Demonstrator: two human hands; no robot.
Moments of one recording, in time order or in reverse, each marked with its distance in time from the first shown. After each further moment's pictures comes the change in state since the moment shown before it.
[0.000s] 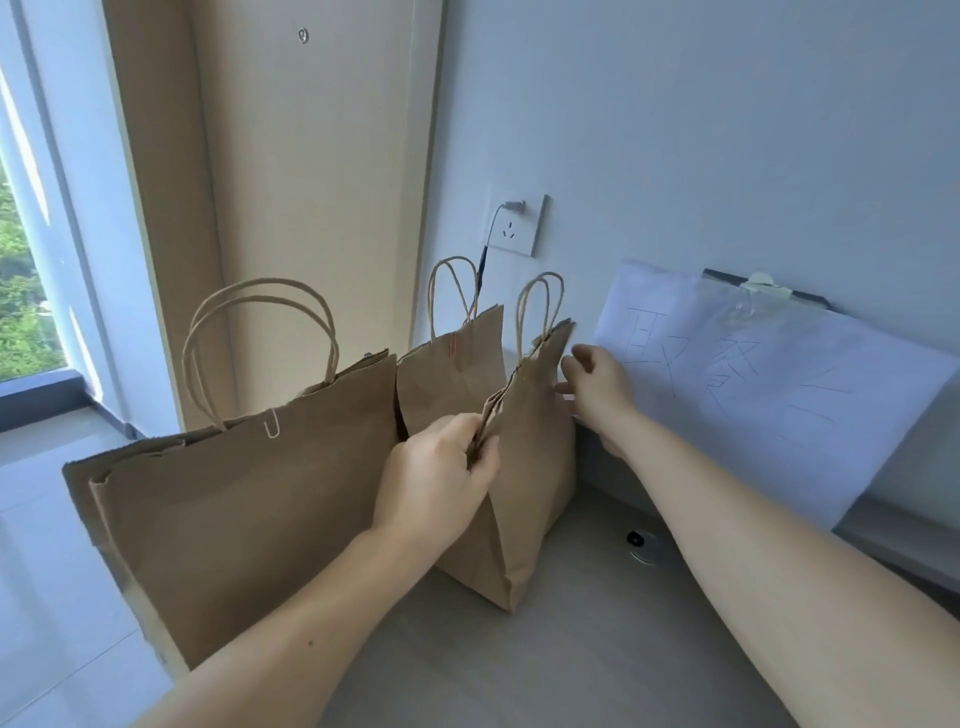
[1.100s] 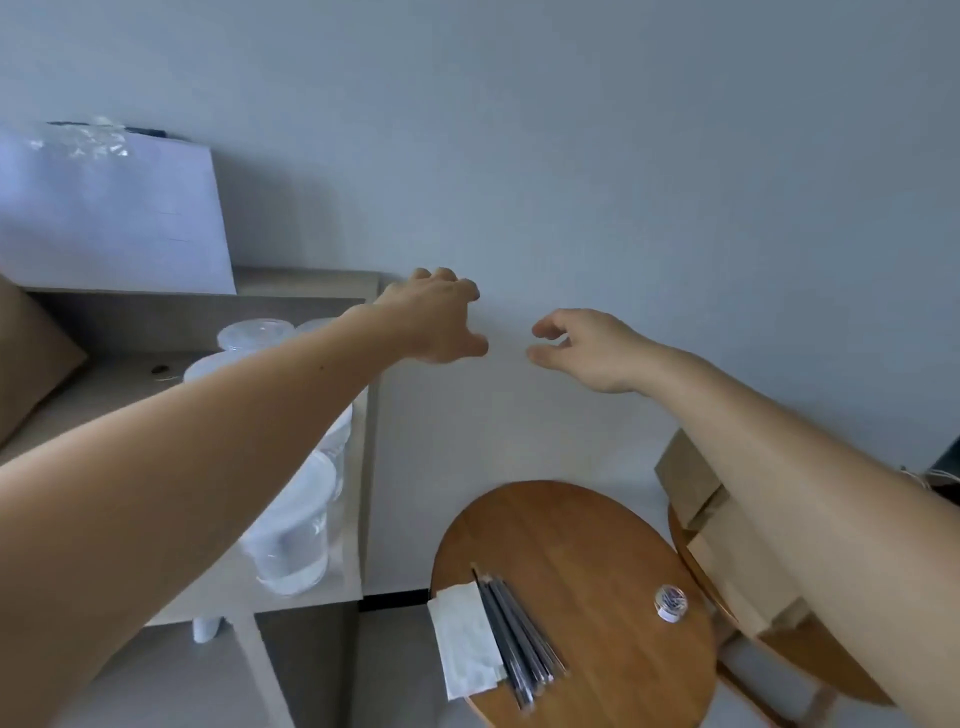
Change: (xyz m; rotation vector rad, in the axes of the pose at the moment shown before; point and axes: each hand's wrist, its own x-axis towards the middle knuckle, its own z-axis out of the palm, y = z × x) left_hand -0.231 0.511 0.096 0.245 -0.894 0.646; right_hand -0.513 0.079 -0.522 -0.776 0.084 0.276
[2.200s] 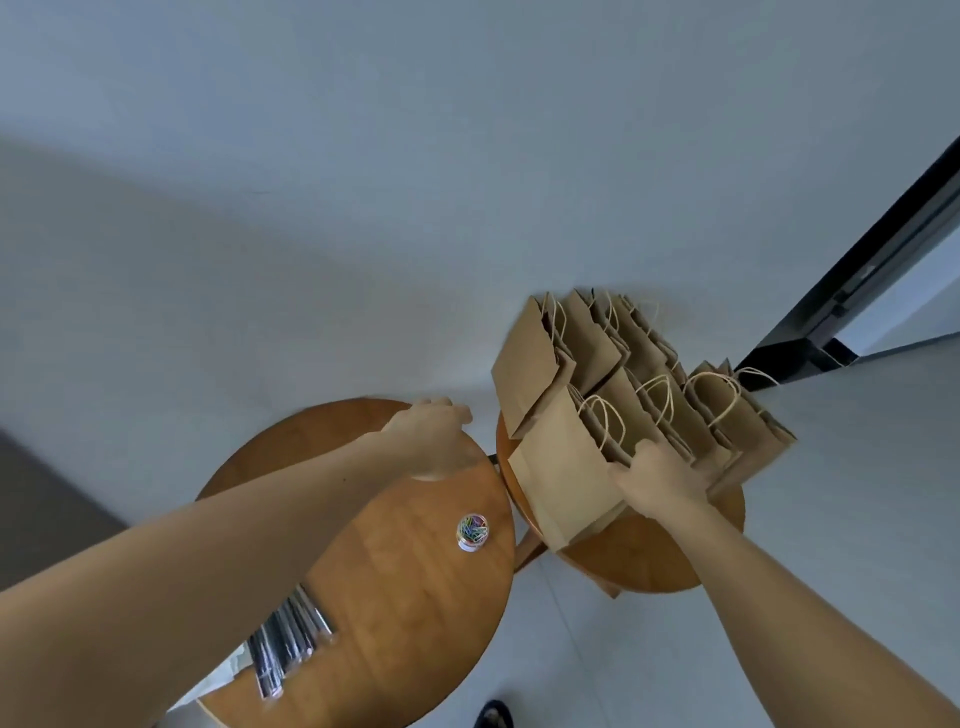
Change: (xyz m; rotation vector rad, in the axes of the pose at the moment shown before) left_hand 0.161 0.337 0.312 -0.246 -0.555 0.182; right_hand -0.111 0.515 0.052 -0.202 -0.098 0.872
